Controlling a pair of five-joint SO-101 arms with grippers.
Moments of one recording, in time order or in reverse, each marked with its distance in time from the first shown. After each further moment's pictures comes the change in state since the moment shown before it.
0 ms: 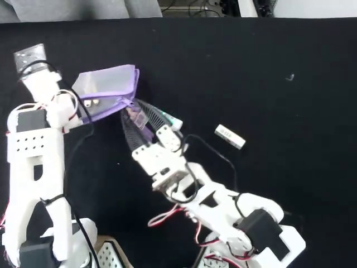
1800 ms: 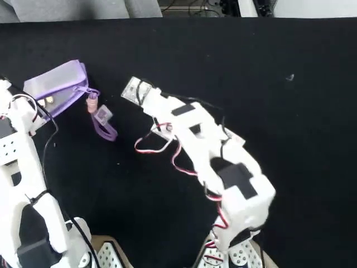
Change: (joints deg) left arm -16.1 0.4 1.8 -7.5 1.5; right arm 13.4 29.2 -62.2 115.8 10.6
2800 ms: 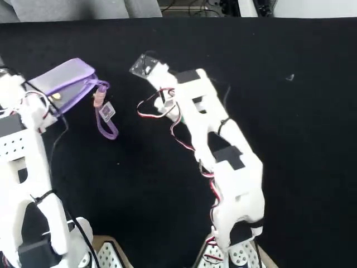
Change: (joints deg) left arm 6.5 0.0 -2.8 4.7 -0.1; right arm 5.4 11.3 -32.5 29.7 0.0
